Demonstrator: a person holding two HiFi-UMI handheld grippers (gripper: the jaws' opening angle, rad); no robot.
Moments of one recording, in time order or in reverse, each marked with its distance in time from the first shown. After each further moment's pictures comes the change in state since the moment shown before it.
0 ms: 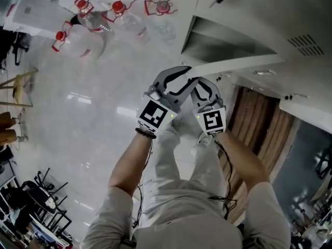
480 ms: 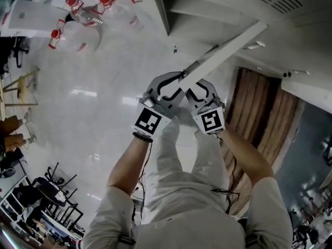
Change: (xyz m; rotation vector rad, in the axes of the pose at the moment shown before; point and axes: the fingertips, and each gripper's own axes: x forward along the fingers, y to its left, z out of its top) left arm -0.008 -0.091 -0.010 -0.003 0.082 -0.022; right arm -0.084 0.025 -0.025 -0.001 0.010 0.093
